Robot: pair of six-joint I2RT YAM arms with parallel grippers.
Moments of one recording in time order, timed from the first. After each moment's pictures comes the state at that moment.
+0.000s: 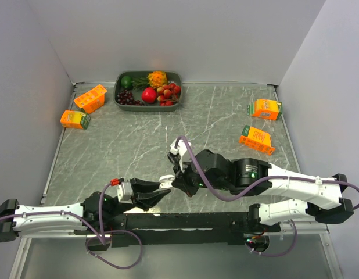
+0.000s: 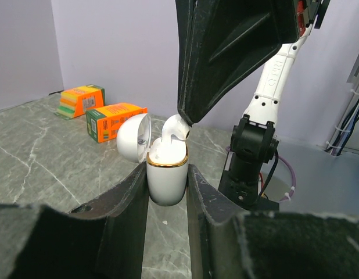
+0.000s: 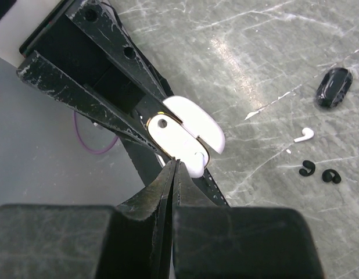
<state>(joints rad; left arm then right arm) -1.41 0.44 0.06 0.76 -0.18 -0.04 1.38 1.13 1.29 -0.75 0.16 0.39</state>
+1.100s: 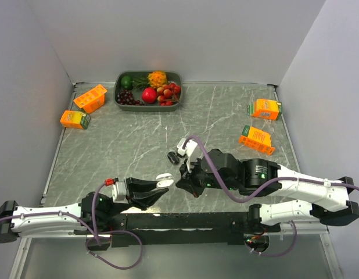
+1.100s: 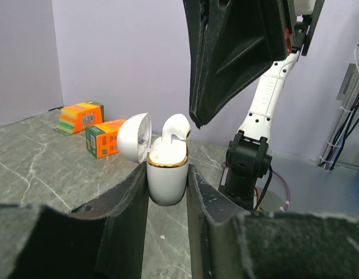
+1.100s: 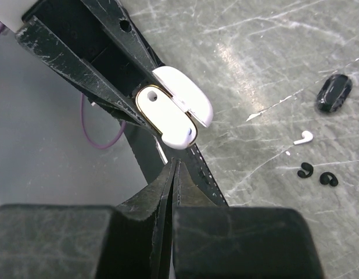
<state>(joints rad) -1.41 0.38 0.07 0.76 -0.17 -0.04 1.37 1.05 1.27 -0.76 0.12 0.36</state>
